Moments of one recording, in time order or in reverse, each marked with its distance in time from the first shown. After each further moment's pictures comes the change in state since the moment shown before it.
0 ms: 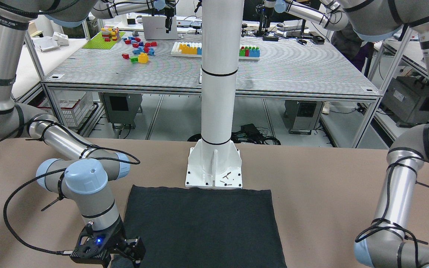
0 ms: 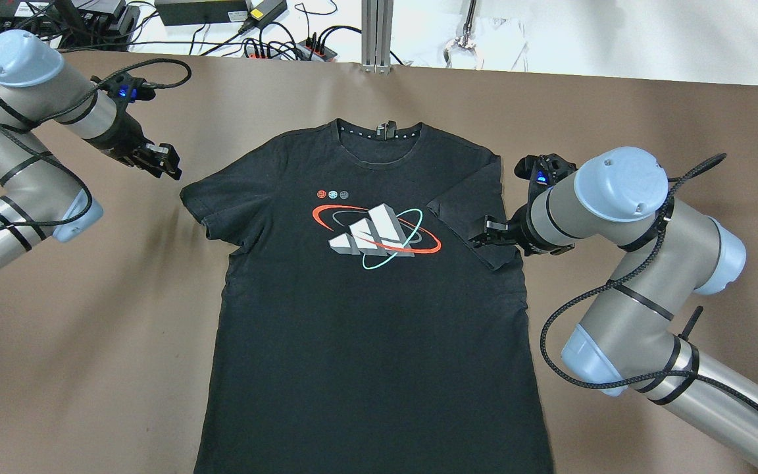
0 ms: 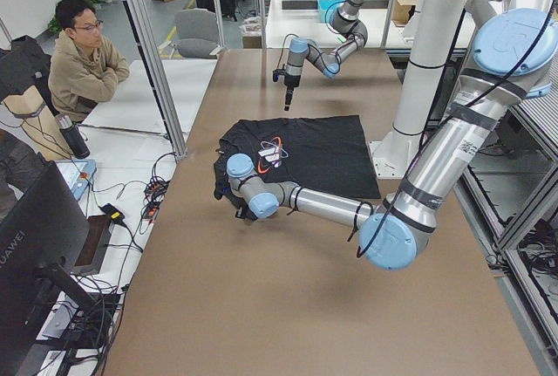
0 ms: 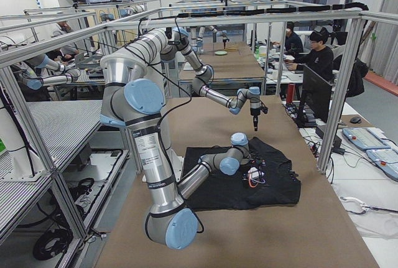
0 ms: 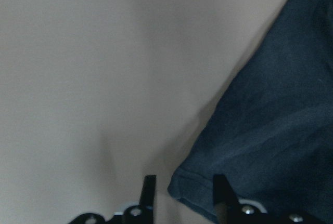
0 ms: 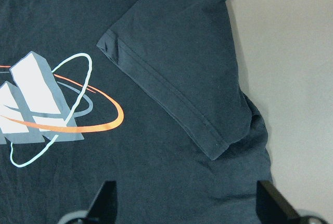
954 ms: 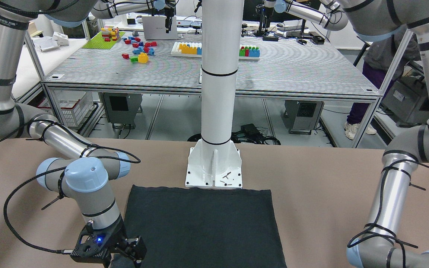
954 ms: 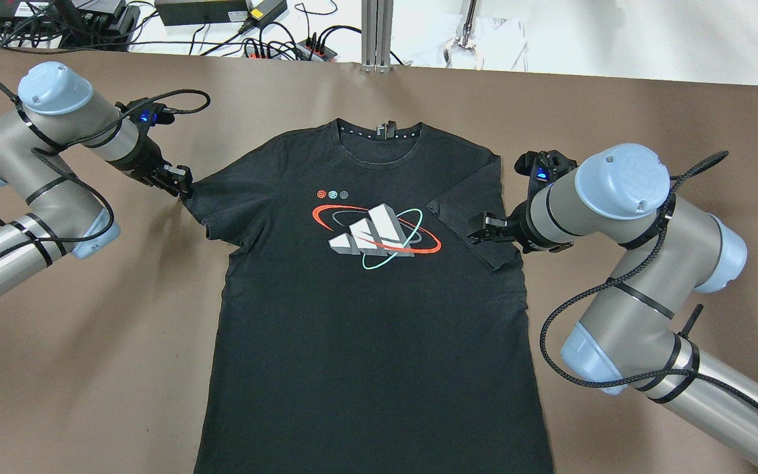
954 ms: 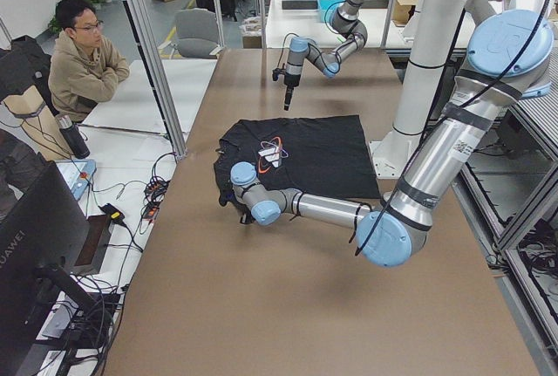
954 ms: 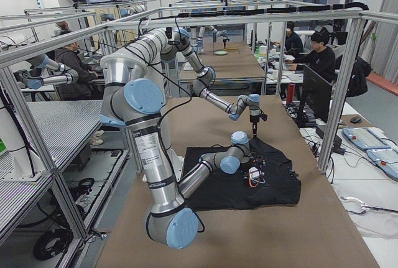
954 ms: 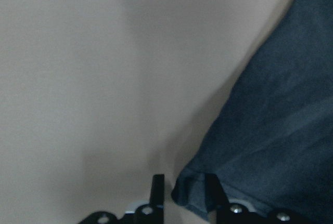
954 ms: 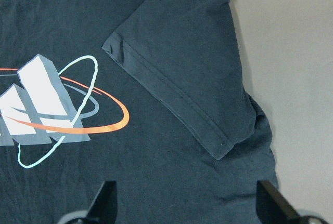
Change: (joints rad) left arm 0.040 -0.007 0.072 -0.064 0.014 -0.014; right arm 0.001 0.003 0.005 0.003 -0.001 0.013
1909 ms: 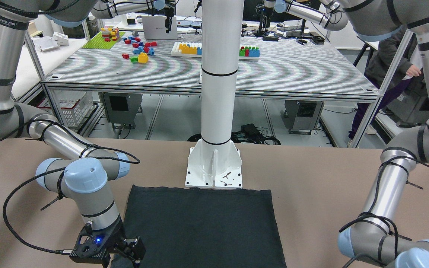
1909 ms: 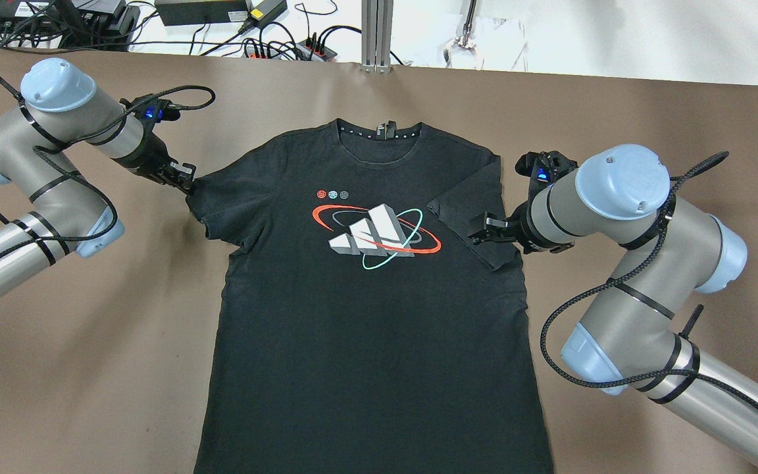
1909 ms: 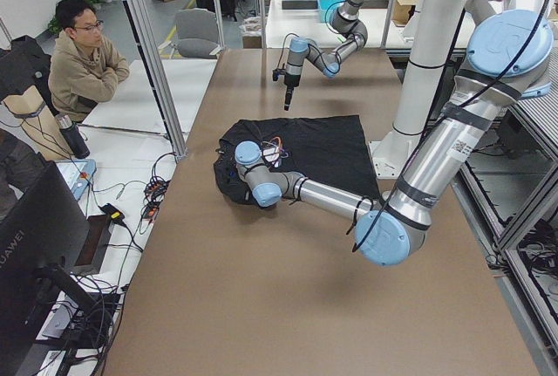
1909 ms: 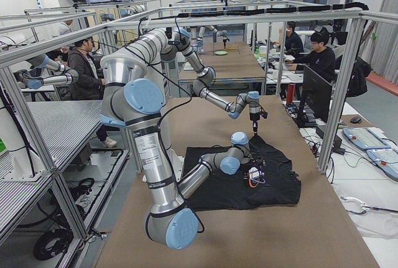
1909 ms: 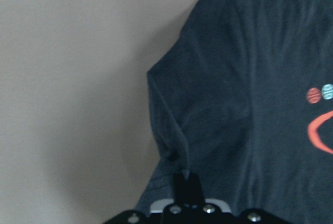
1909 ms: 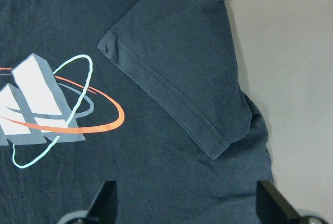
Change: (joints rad) left arm 0.001 -0.012 -0.142 0.006 -0.025 -0.126; right arm 0.000 -0.006 -0.001 0.000 0.000 -0.001
